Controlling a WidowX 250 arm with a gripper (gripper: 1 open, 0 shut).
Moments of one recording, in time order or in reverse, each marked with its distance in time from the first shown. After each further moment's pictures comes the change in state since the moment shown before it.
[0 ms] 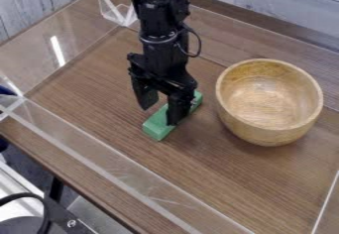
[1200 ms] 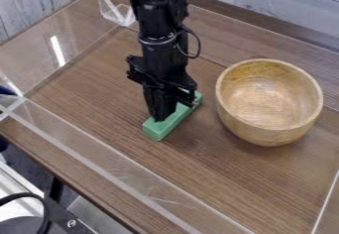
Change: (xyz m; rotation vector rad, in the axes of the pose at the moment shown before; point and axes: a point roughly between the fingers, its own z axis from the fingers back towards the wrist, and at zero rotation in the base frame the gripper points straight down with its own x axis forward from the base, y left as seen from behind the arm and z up) arm -0.004 -0.003 0.000 -0.019 0.010 0.001
